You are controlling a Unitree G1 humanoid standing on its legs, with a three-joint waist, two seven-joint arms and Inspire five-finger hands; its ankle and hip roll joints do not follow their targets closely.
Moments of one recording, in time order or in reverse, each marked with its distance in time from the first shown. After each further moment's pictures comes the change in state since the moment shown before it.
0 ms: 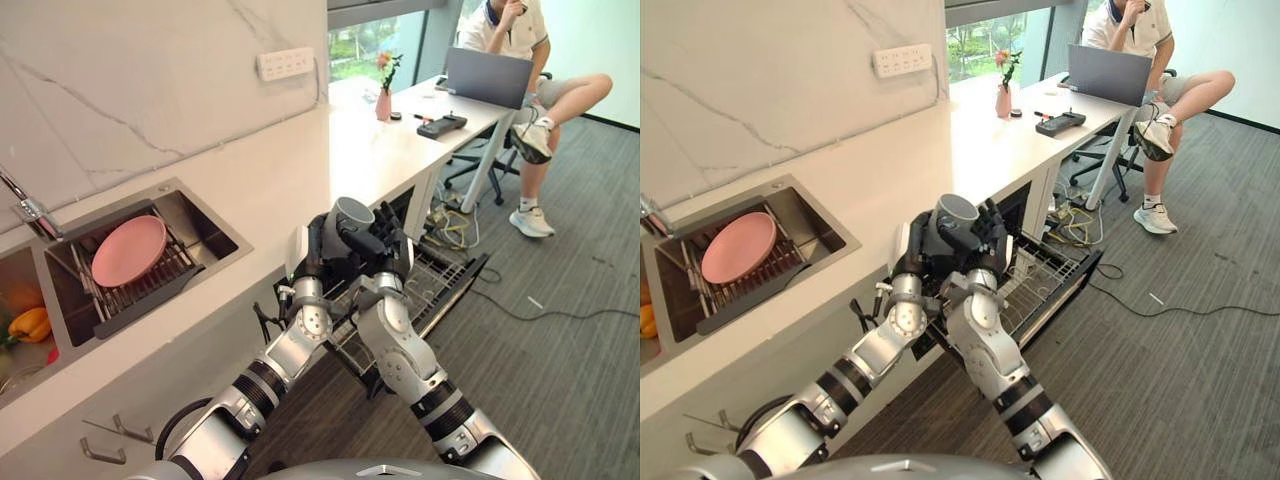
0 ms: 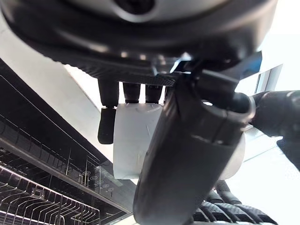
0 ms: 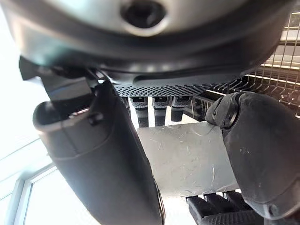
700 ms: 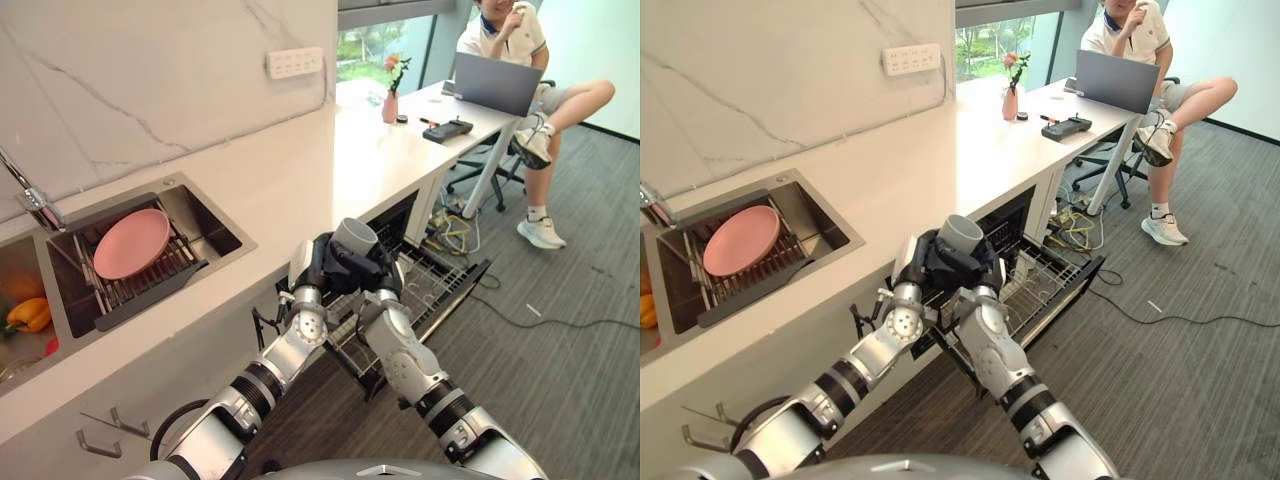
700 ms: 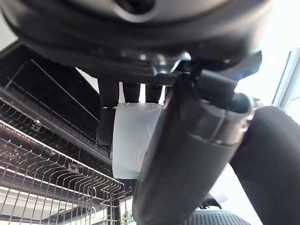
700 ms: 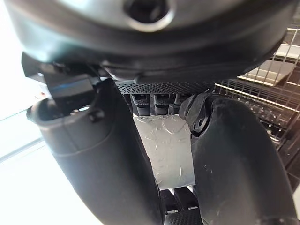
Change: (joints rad) left arm 0.001 0.023 -0.021 0.073 -0.055 0.000 -0.150; right arm -0.009 -0.054 -0.008 0.219 0.254 0.019 0.262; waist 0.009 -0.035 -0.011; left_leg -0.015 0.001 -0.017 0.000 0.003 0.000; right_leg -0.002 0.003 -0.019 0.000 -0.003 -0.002
